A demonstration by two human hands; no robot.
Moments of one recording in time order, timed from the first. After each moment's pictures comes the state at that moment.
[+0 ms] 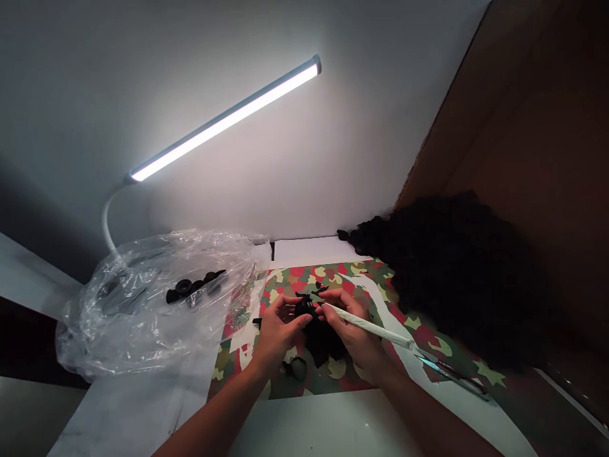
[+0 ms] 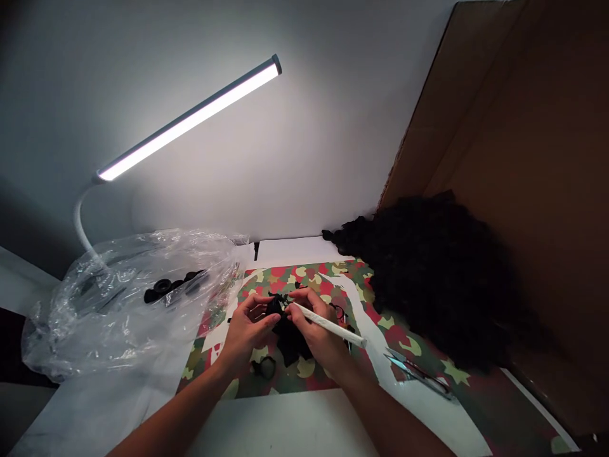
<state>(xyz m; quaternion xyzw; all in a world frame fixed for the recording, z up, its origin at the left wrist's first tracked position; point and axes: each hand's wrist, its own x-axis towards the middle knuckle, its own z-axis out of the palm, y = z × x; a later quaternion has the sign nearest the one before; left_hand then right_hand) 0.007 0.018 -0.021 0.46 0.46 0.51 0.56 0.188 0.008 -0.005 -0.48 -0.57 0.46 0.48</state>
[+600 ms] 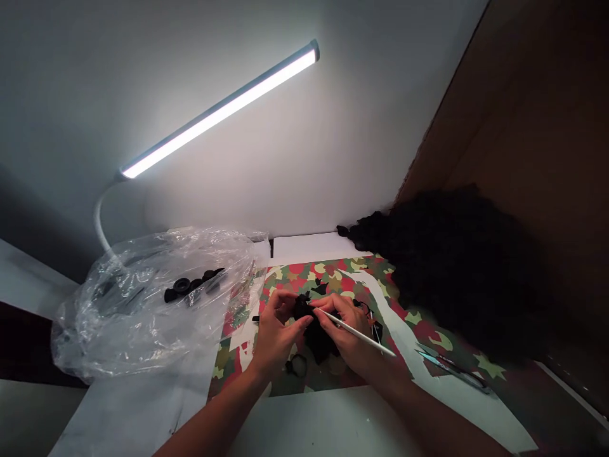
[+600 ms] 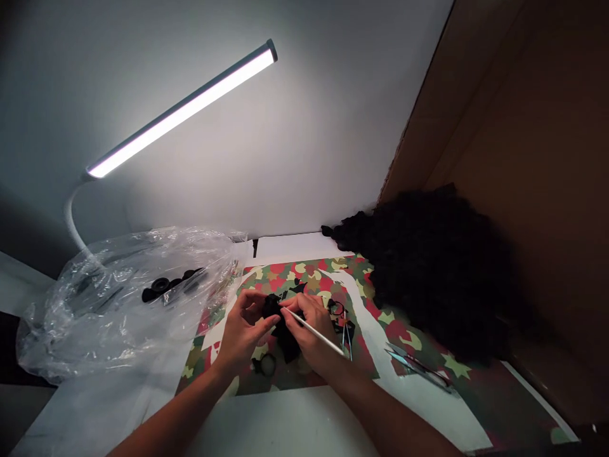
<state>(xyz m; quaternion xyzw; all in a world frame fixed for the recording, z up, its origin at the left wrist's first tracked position) 0.007 0.008 -0.017 0.51 0.43 0.55 0.51 0.180 0.005 0.006 -0.52 -0.68 0.32 0.42</state>
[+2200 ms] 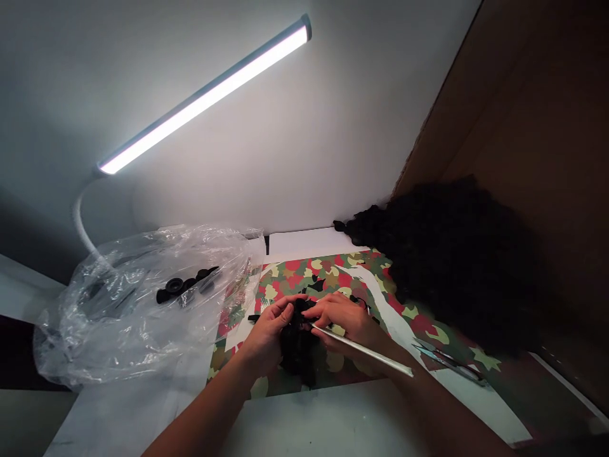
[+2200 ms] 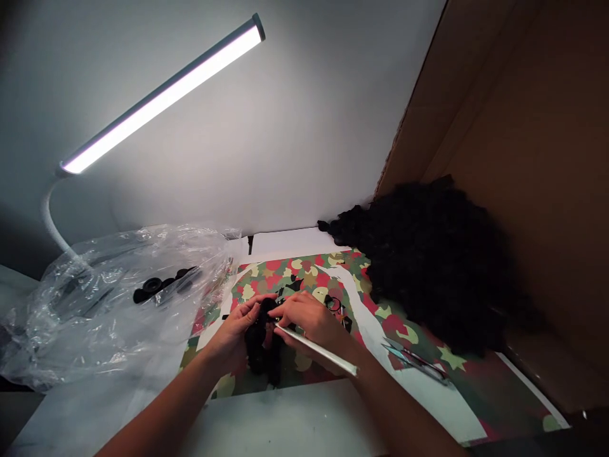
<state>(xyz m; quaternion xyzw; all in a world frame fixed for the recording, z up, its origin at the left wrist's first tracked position) -0.005 0.016 -0.014 0.31 0.32 0.42 0.79 0.205 0.014 0.006 -0.30 -0.84 0.27 0.37</state>
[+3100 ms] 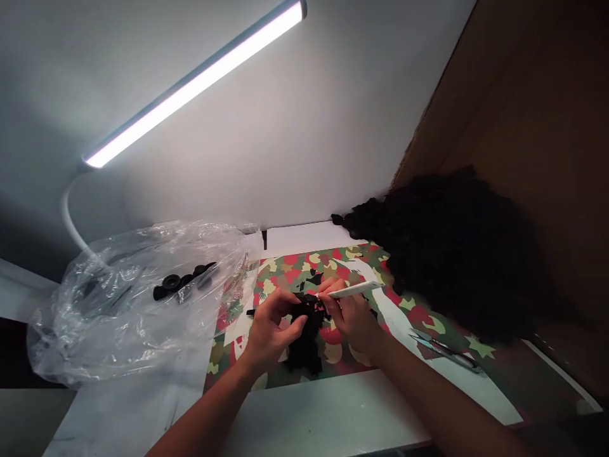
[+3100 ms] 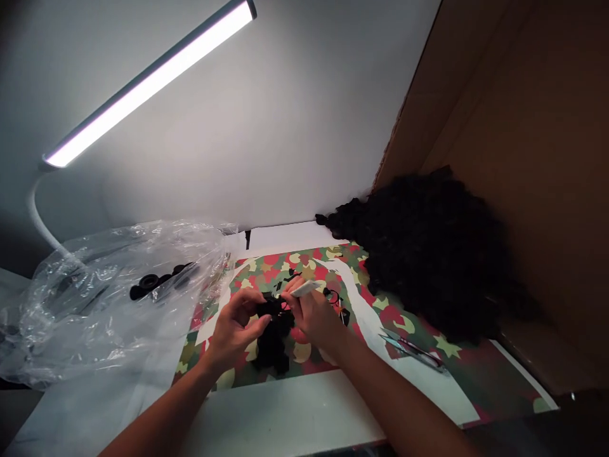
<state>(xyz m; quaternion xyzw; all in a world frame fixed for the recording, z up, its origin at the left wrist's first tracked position) 0.000 0.007 -0.013 0.58 0.39 0.50 0.50 0.191 0.018 -0.009 -0.47 -0.72 0.22 0.45</state>
